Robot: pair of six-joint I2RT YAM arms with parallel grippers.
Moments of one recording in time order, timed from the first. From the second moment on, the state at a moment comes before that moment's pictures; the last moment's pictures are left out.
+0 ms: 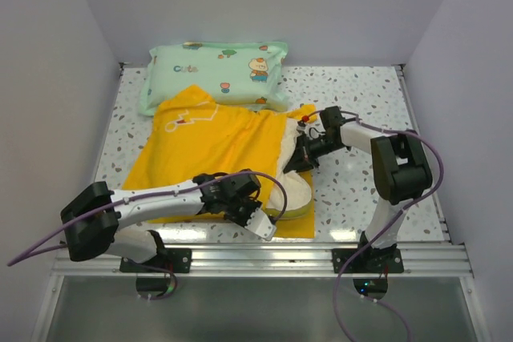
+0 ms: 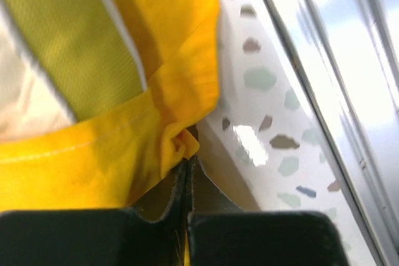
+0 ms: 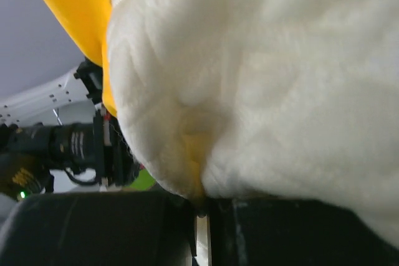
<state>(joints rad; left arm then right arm) -1.05 1.37 0.78 -0.57 0.26 1.00 0.25 1.86 1.09 -0.66 -1.03 0.29</state>
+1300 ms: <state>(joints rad) -1.01 1.53 1.14 -0.81 0.41 1.56 0.30 1.86 1.02 -0.47 -1.04 0.35</state>
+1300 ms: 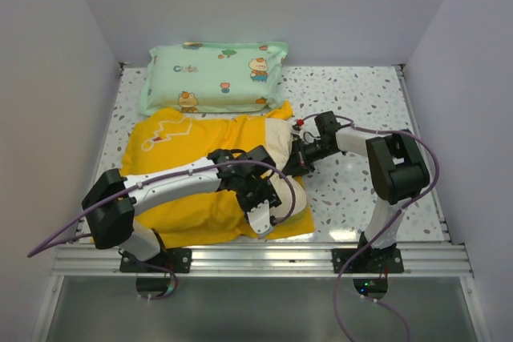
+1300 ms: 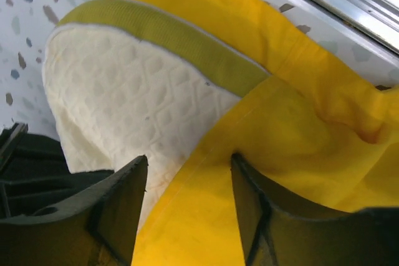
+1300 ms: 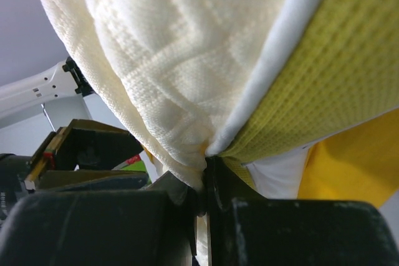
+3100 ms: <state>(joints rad) -0.96 1.53 1.24 -0.40 0.45 0.63 0.09 1.69 1.09 -0.66 -0.86 0.20</state>
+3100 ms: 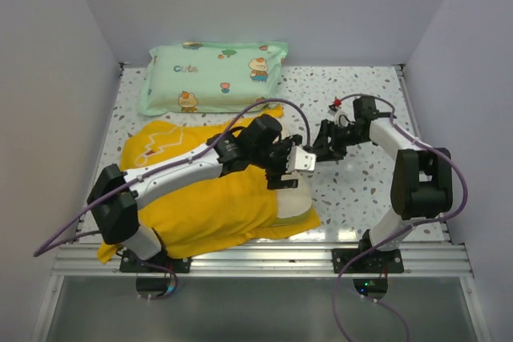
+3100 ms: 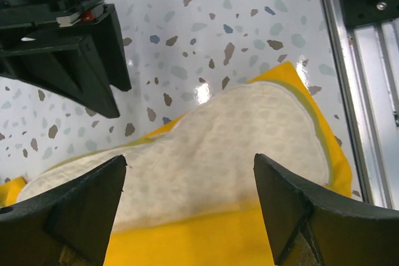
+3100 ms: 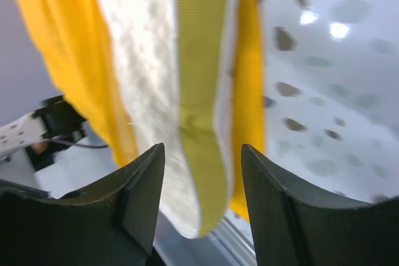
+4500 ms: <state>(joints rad) -0.86 1.68 1.35 -0.55 0.73 0.84 0.28 2.00 1.12 -0.66 -0.94 0.20</state>
